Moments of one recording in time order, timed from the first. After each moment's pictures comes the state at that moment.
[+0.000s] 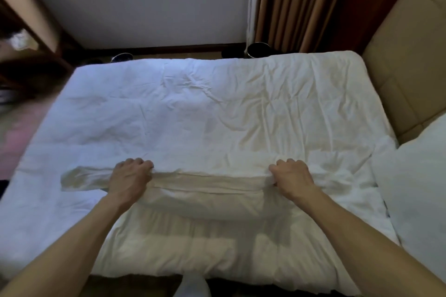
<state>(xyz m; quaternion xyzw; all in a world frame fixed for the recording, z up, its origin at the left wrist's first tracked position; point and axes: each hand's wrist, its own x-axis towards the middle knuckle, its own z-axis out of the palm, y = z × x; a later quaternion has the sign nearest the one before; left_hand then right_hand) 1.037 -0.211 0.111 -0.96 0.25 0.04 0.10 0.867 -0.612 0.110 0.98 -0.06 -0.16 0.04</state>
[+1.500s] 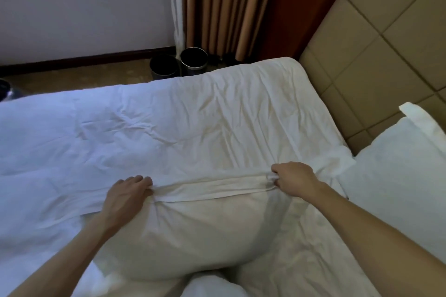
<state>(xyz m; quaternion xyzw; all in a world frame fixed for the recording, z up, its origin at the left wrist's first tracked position) 1.320 -0.372 0.014 -0.88 0.45 0.11 -0.08 1.051 -0.738 0.099 0.92 -0.27 -0.29 -0.05</state>
